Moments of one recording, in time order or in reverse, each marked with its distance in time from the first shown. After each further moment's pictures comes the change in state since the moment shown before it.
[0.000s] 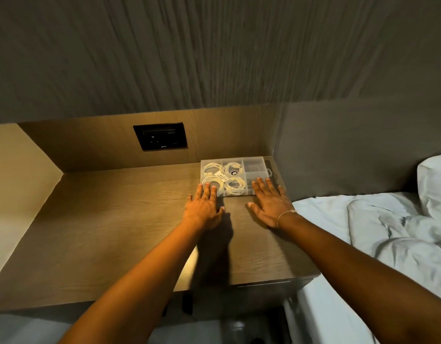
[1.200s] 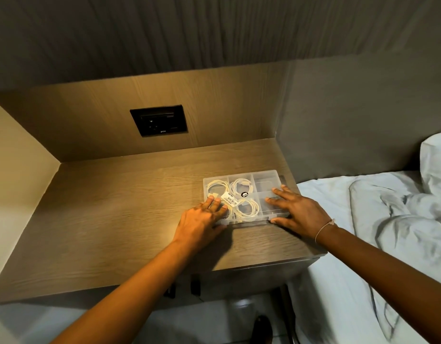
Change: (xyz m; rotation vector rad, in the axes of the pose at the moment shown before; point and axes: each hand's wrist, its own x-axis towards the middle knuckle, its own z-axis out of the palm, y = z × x) left_hand -0.064 -0.022 0.047 0.065 0.360 0.338; right_hand -0.086 0.017 0.004 0.061 0.043 -0.091
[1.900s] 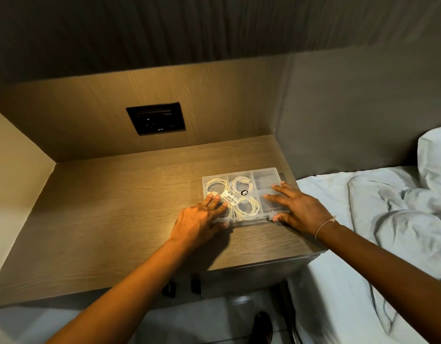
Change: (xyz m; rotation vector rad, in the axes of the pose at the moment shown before) left_hand -0.004 -0.008 -0.002 -0.100 -0.034 -0.009; right_hand 0.000 -0.004 -0.002 -0.001 -0.009 0.006
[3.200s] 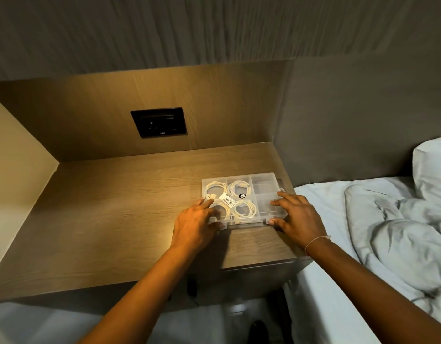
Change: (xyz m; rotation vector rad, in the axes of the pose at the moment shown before) left_hand -0.007 0.029 -0.021 -0.153 0.055 -0.256; right_hand -0.021 -0.023 0.008 0.134 0.207 0.252
